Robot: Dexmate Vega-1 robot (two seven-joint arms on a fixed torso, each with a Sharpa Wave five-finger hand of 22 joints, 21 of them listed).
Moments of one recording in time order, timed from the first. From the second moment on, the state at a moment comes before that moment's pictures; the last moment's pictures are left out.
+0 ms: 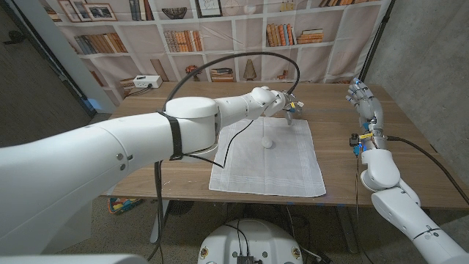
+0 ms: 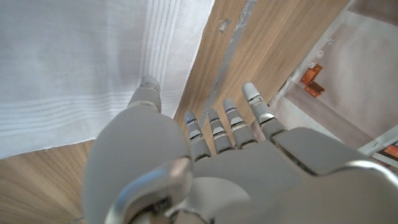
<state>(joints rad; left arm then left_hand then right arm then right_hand) -0.14 -0.21 1.60 -0.43 0.62 -0.07 -0.07 0.91 0.02 0.23 -0.11 0.20 0.37 -0.17 0.23 0.19 0.23 -0.09 0.24 0.28 0.28 -0.04 0.22 0.28 0.08 0.08 0.87 0.17 -1.28 -0.55 -0.05 -1.74 0.29 0.44 -0.39 0.30 0.13 0.40 -0.13 0.19 0.26 -0.03 0.20 0.18 0.34 0.12 0.22 0.22 0.27 0.07 0.29 0.28 0.32 0.17 0.21 0.18</state>
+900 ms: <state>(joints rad) -0.09 -0.19 1.59 -0.37 0.73 -0.26 0.00 1.05 0.15 0.34 -0.17 0.18 0.94 0.04 0.41 0.25 0.49 -0.09 0.32 0.26 0.43 -0.04 0.28 0.24 0.18 0.06 0.84 0.18 -1.25 -0.55 -0.06 -1.73 0.28 0.43 -0.39 0.30 0.13 0.40 -0.13 0.19 0.26 -0.04 0.20 0.18 0.34 0.12 0.22 0.22 0.28 0.07 0.29 0.28 0.32 0.17 0.21 0.18</state>
